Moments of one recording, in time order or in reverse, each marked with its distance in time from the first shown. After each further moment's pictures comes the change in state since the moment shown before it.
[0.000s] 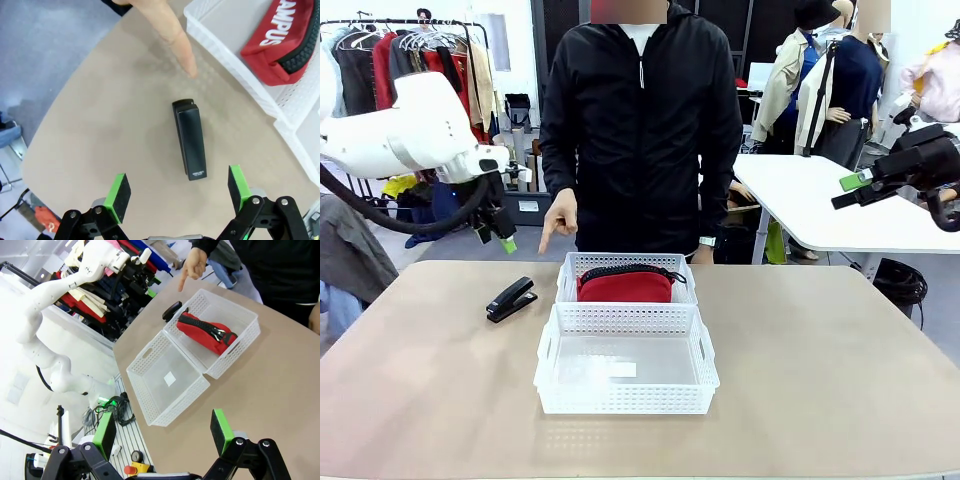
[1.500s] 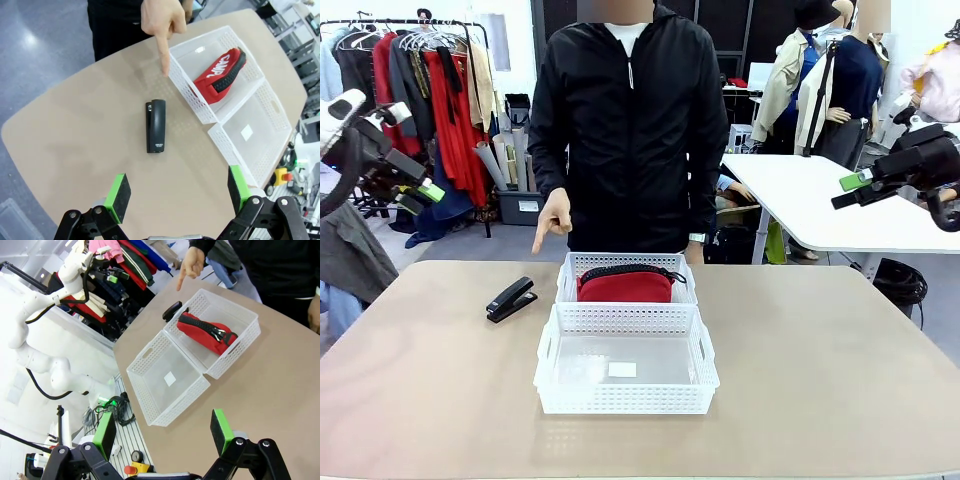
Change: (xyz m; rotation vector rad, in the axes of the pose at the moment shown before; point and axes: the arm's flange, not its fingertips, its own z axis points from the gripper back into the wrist) left arm -0.145 0.051 0.122 -0.307 -0.414 0.262; right arm 0.000 0.000 0.000 0.000 0.000 0.000
